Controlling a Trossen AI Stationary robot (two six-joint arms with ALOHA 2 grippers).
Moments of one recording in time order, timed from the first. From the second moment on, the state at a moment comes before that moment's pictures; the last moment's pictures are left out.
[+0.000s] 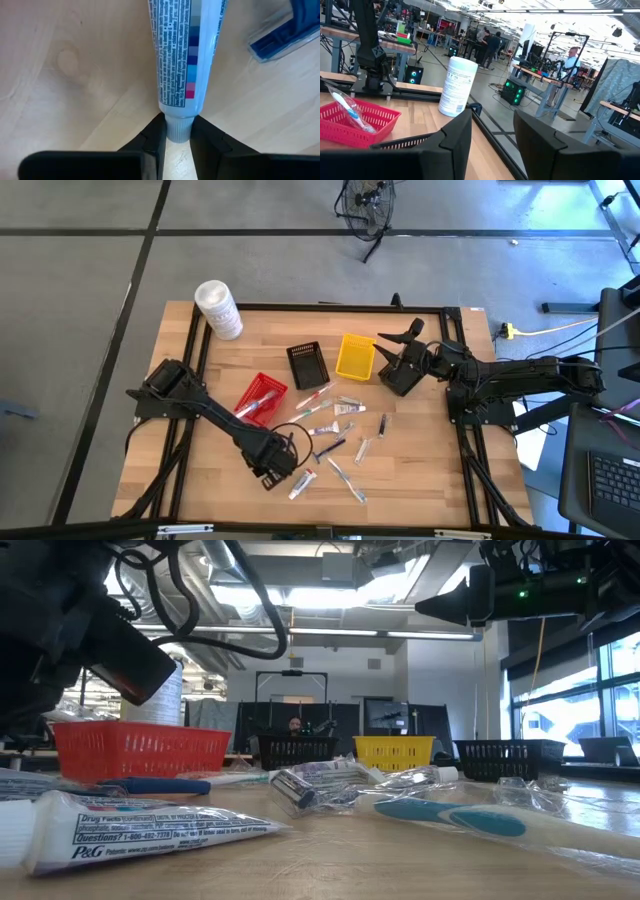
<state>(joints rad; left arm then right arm) -0.52 1.91 1.19 -0.87 0.21 -1.23 -0.18 0.95 0.30 0.73 0.22 -0.30</state>
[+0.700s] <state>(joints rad) -0.37 1.68 1.19 -0.98 -0.16 -1.07 -0.18 0.95 0.30 0.73 0.22 -0.30</state>
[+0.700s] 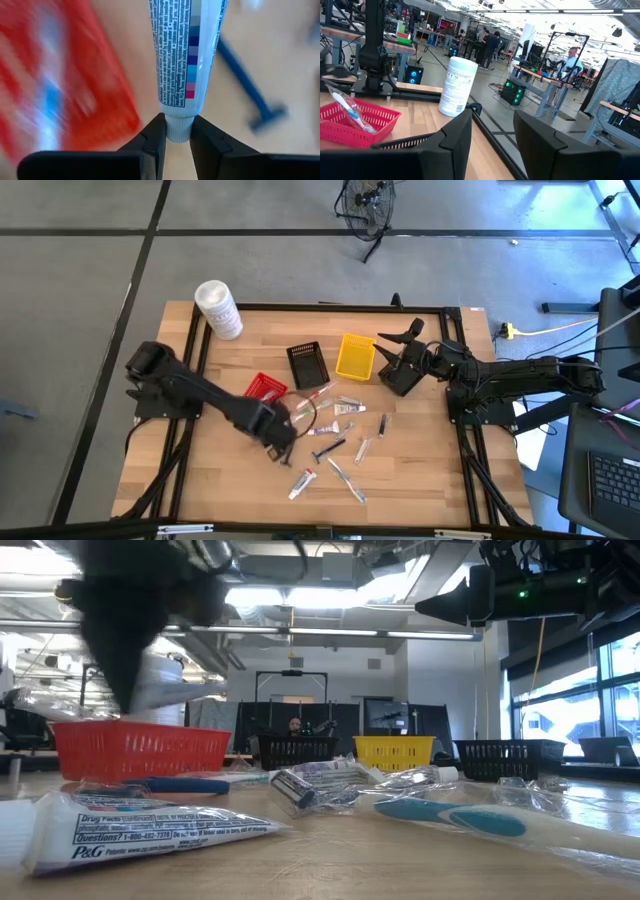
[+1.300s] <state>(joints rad) 0.17 1.70 1.19 -0.76 -0.30 -0.24 -0.18 0.95 0.30 0.69 0.22 -0.24</state>
